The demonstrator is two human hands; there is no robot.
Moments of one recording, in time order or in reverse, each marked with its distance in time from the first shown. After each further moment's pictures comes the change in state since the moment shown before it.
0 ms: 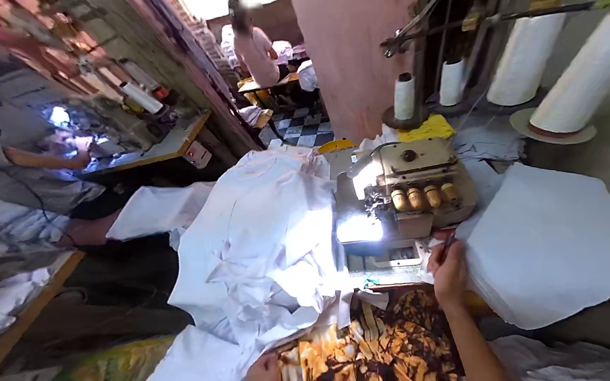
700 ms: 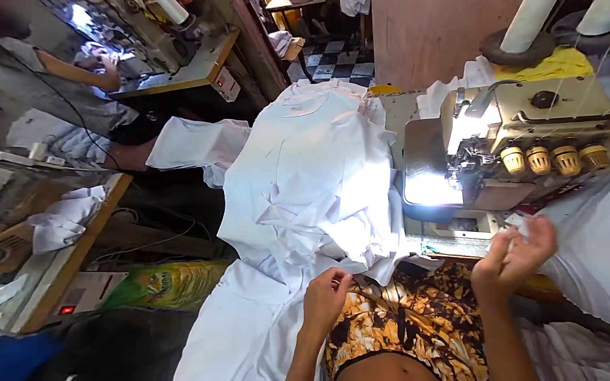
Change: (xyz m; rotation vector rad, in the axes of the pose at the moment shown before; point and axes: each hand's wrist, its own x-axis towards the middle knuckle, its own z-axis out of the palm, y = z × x) left_hand -0.007 0.093 -0.045 -0.056 -0.111 0.481; right_hand -0.048 0.006 0.035 -0.455 0.024 -0.523
